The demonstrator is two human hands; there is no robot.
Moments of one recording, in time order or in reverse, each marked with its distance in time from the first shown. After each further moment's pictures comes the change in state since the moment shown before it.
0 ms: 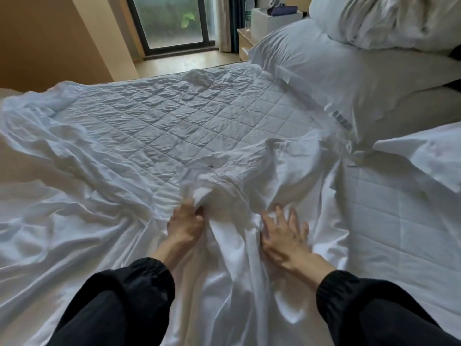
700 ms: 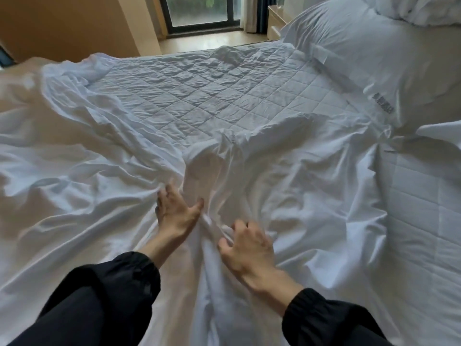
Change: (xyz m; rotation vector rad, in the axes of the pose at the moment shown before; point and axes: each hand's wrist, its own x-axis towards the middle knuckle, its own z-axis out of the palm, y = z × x) left_hand -0.030 -0.090 -0.036 -0.146 0.177 -0.104; right_hand -0.079 -0.141 0.033 0.187 0.042 -0.086
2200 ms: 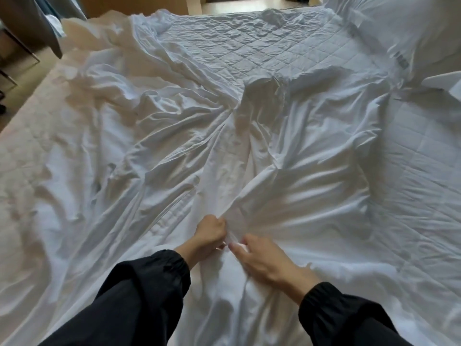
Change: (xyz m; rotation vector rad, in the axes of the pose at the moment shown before) left_hand -0.322 -0.106 -0.127 -0.269 -0.530 -0.457; right_hand -0.308 -0.013 0.068 0.073 -0.434 -0.118
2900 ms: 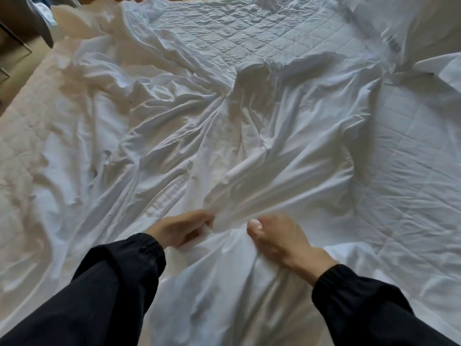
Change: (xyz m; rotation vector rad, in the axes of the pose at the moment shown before) left_hand -0.033 -0.005 -0.032 -0.017 -0.300 -0.265; right_hand -0.039 0.012 -0.034 -0.162 0.204 -0.043
